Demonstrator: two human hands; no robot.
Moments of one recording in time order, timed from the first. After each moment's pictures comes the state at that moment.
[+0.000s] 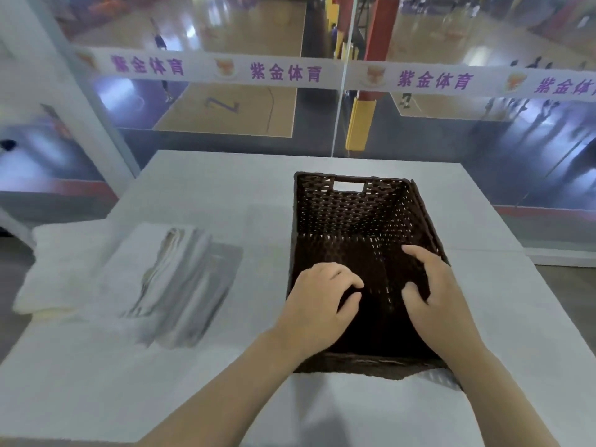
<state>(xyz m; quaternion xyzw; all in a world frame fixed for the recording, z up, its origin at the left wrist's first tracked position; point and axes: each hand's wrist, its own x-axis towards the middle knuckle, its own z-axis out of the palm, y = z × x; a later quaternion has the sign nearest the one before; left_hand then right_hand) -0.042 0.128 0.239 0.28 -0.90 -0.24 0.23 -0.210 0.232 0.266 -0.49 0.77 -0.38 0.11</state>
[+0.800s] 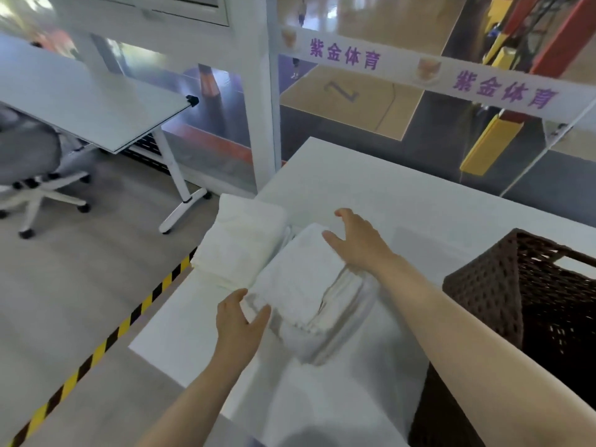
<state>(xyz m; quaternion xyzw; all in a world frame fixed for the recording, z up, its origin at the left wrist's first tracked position) 0.317 0.003 0.154 0.74 -0.44 -0.39 0.32 0.098 -0.136 0.231 -0.71 0.65 -0.12 0.24</state>
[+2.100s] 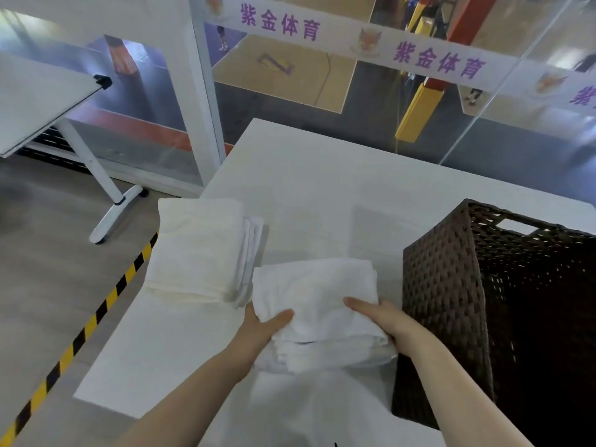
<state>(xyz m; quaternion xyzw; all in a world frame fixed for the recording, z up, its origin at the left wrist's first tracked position) 0.289 -0.038 0.096 0.54 -0.35 -0.70 0.30 0.022 -0.027 0.135 -0.22 0.70 -0.25 0.63</state>
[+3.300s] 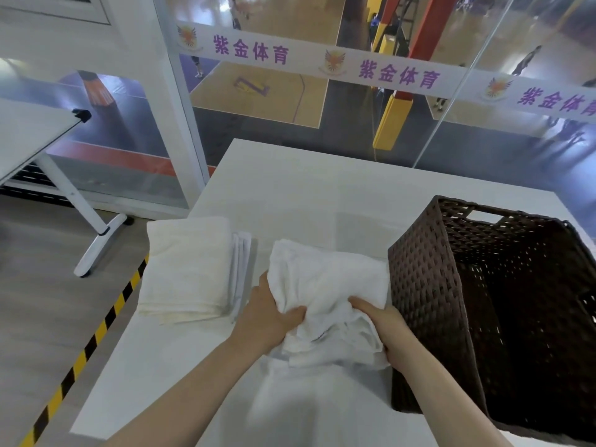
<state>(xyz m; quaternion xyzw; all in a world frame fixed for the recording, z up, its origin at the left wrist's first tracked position) 0.268 -0.063 0.150 0.55 -0.67 -0.46 0.20 0.051 0.010 0.167 -0.15 0.72 -0.41 0.53</state>
